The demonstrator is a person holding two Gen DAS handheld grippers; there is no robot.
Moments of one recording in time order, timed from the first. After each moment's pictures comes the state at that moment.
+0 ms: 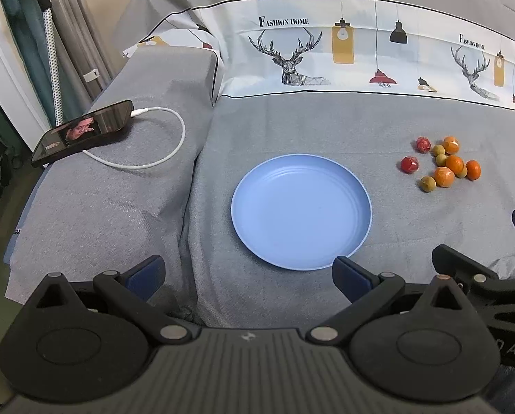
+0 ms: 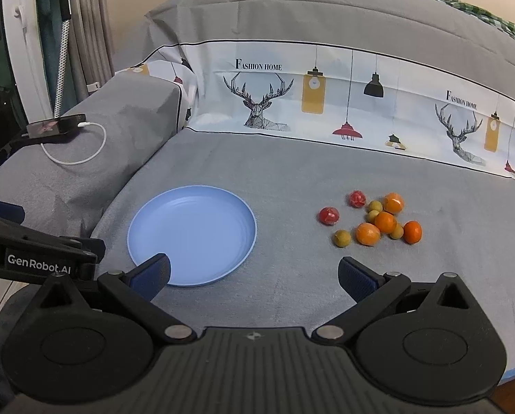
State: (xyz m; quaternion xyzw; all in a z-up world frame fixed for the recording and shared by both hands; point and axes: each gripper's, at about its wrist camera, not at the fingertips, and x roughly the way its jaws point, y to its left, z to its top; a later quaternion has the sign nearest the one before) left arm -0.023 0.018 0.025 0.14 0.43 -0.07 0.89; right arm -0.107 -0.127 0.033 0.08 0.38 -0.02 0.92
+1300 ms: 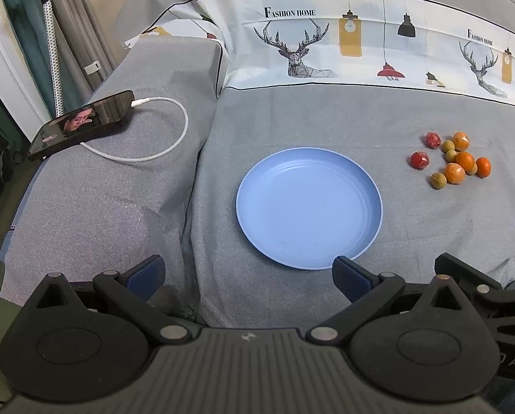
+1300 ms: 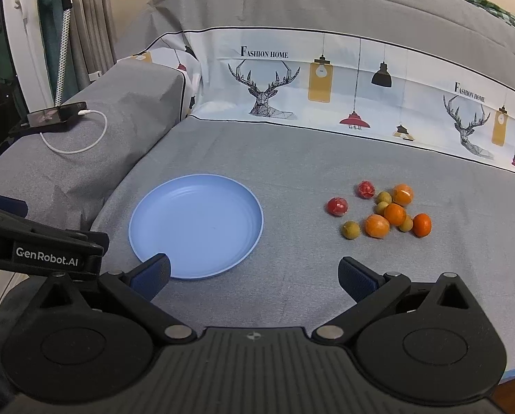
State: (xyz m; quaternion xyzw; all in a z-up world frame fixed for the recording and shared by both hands) left arm -0.012 0.020 0.014 0.14 0.44 -0.06 0.89; right arm -0.096 -0.121 0.023 0.08 0.39 -0.01 0.92
